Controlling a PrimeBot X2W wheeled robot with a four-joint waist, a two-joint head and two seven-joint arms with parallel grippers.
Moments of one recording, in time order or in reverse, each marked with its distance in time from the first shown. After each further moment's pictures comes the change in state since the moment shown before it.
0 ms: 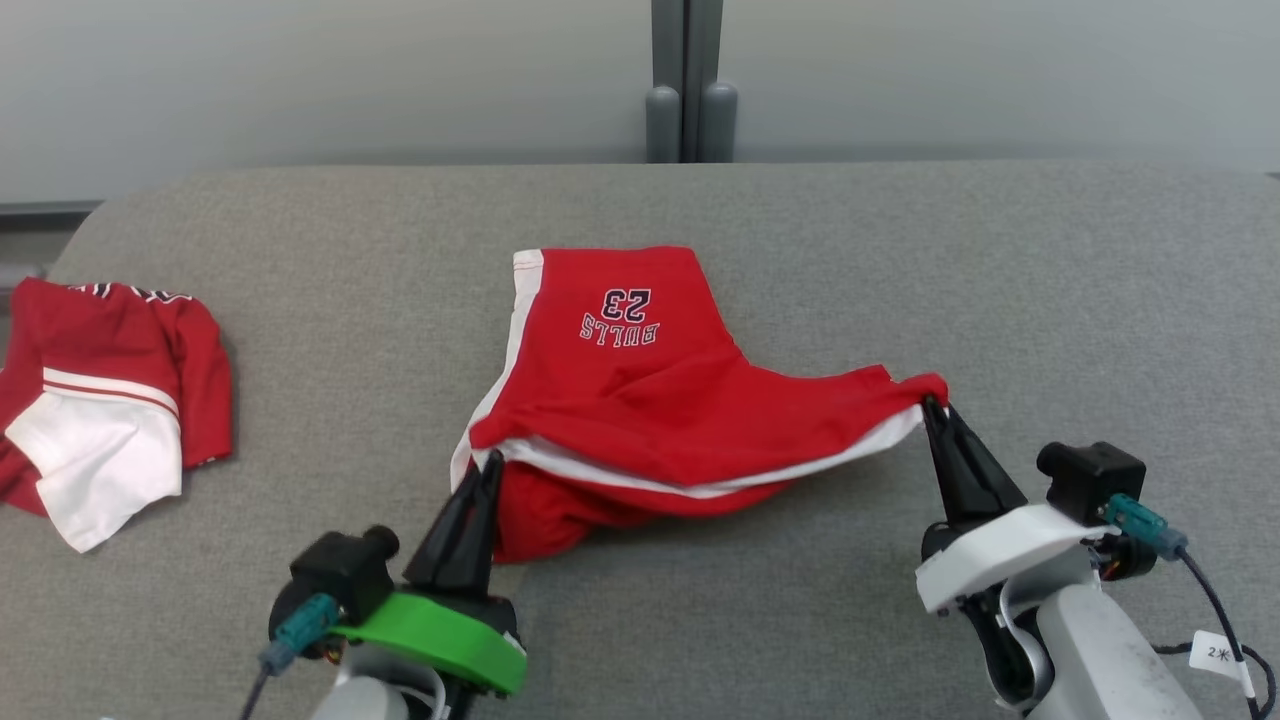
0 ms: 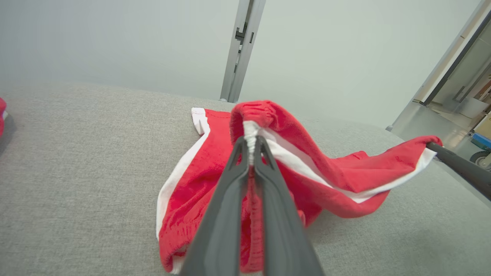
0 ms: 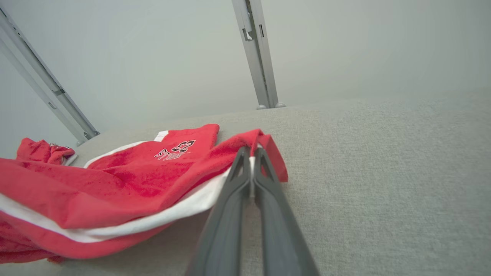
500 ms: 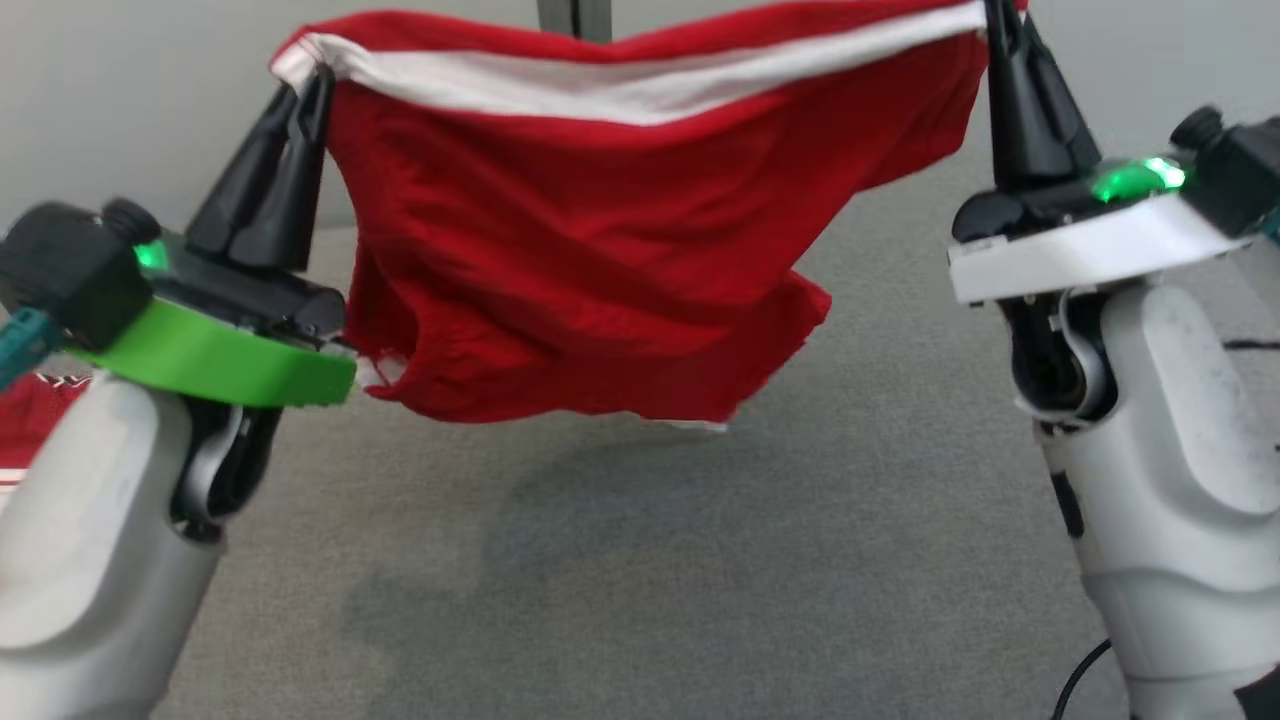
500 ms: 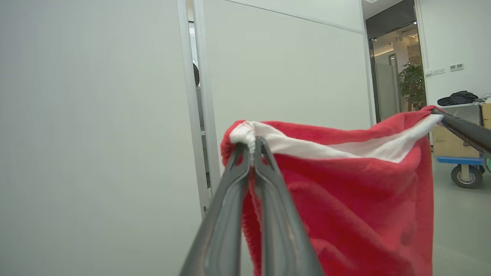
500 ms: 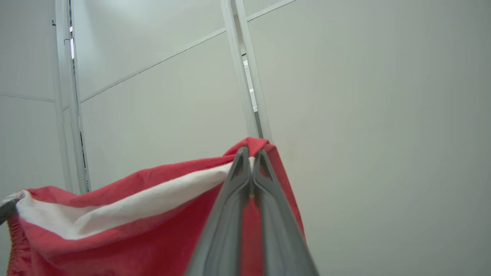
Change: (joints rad) left arm -0.473 0.318 -0.033 -0.224 -0.123 0.000 0.018; right arm -0.401 -0.038 0.037 -0.255 0.193 0.000 0.012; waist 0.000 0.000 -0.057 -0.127
